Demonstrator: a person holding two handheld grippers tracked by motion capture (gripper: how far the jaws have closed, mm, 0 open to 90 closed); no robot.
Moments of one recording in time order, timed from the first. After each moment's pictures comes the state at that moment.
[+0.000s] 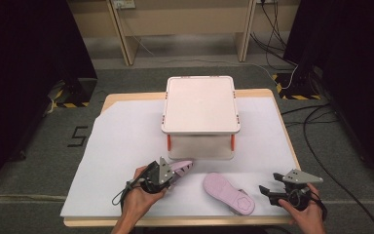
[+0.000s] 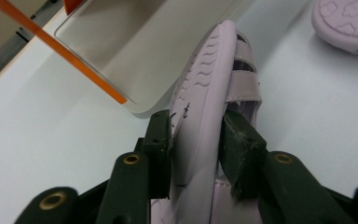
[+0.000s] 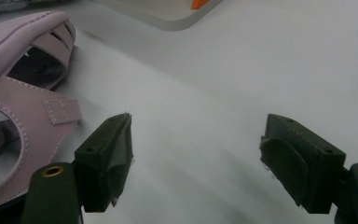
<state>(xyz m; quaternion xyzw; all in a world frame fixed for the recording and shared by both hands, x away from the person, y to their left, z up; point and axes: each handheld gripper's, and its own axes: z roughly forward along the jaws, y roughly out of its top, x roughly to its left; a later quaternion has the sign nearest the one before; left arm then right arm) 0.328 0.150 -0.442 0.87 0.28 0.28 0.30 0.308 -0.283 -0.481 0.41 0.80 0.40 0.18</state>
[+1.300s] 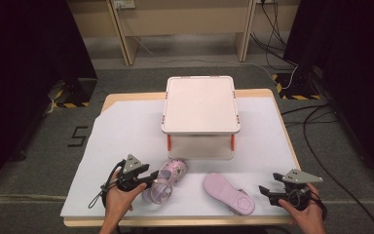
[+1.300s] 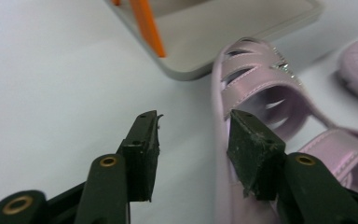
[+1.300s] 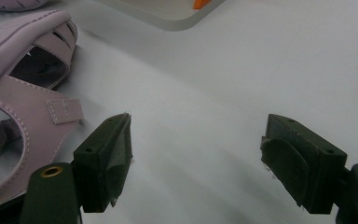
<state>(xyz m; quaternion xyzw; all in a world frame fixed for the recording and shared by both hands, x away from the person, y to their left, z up) 0.331 0.216 -0.456 0.79 0.44 0.20 0.39 0.308 -0.283 -0.480 0.41 0.80 0.40 0.17</state>
